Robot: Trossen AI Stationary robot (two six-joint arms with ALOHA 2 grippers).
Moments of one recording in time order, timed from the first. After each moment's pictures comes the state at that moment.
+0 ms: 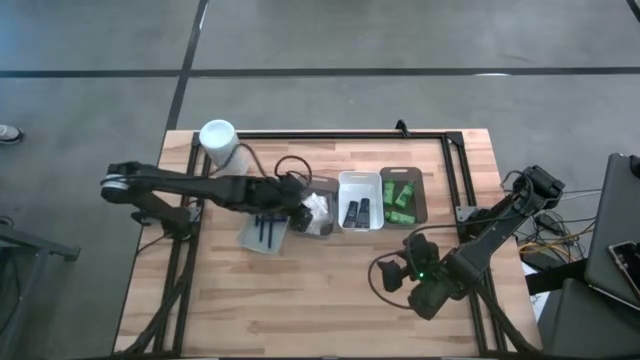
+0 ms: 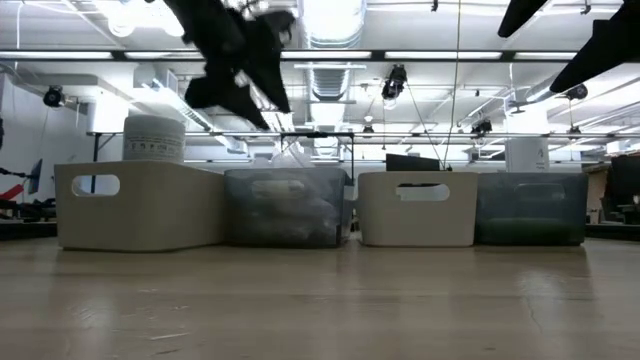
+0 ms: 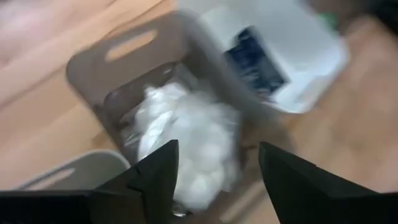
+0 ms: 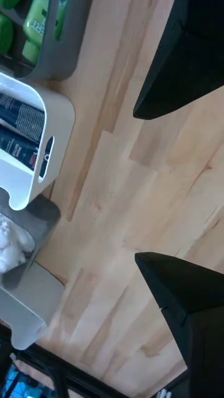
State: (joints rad) left arm -0.03 1.44 1.10 -0.53 -0.30 -0.79; right arm 0.75 1.50 1.14 -0.96 0.72 1.91
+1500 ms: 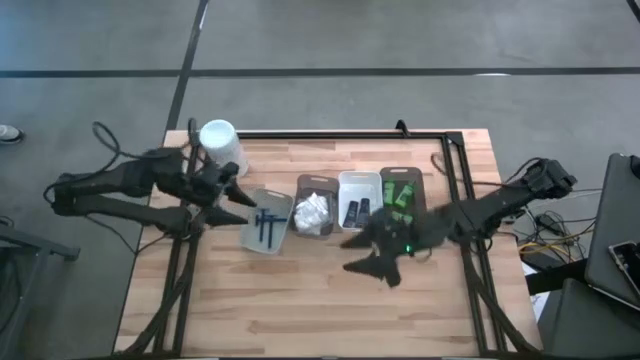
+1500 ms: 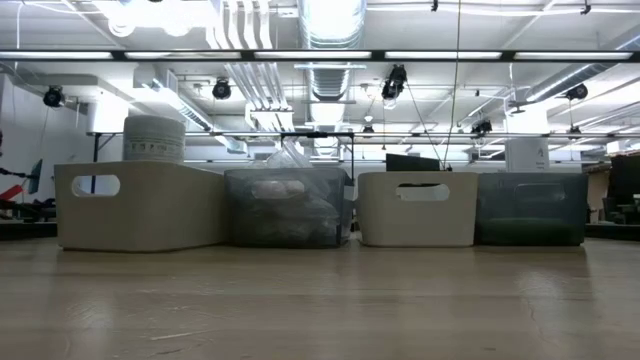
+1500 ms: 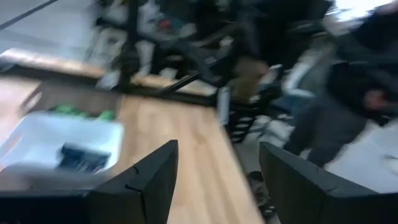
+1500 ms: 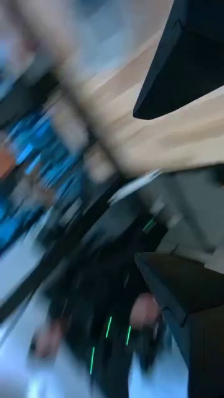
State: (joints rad) left arm -0.01 0.72 0.98 -0.44 0.27 -0.27; right arm 0.44 1.35 1.14 -0.02 0.24 0.89
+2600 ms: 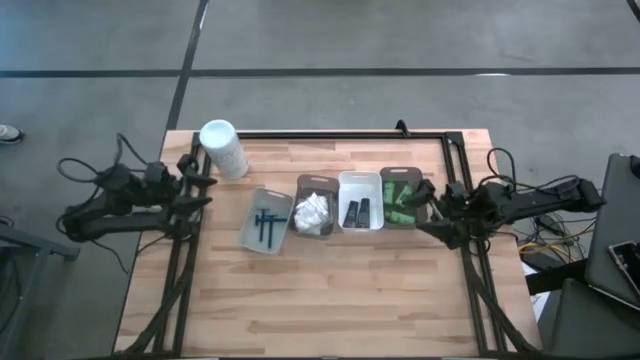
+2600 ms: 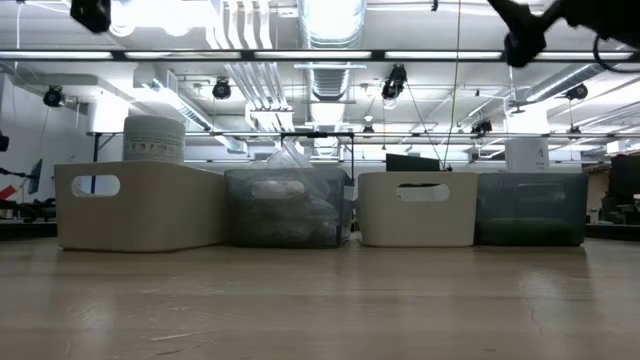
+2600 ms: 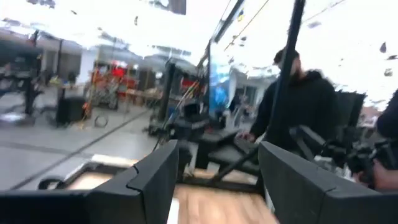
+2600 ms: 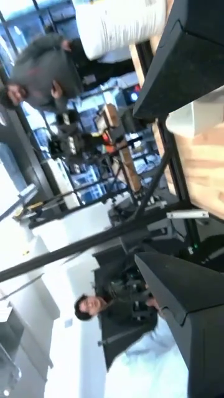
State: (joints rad) left arm 0.10 0.17 0.55 -0.19 0.13 -0.21; right arm 0.14 0.50 0.22 0.57 -0.05 0.44
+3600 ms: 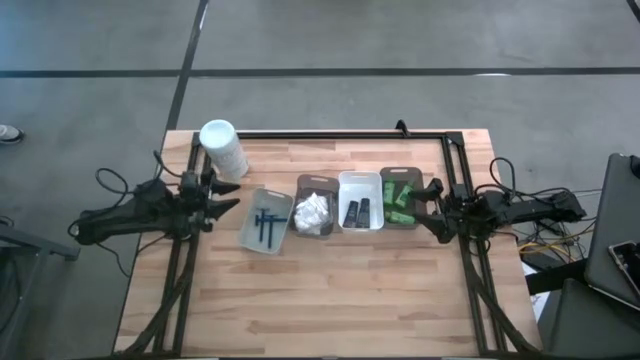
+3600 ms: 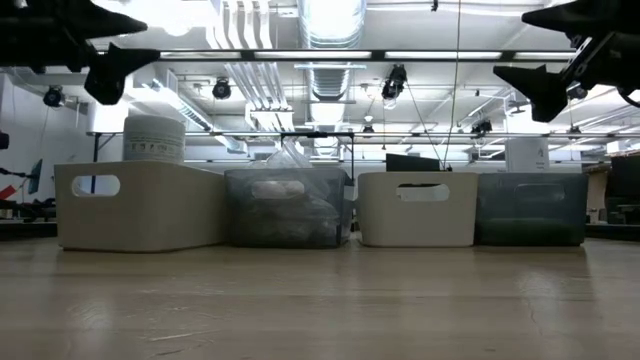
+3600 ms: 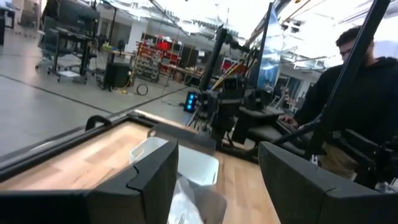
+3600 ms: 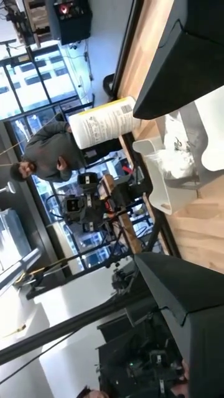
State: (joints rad) left arm 0.10 0.00 0.22 -0.11 -0.06 -0.29; right arm 0.14 0.08 0.01 0.29 0.24 0.37
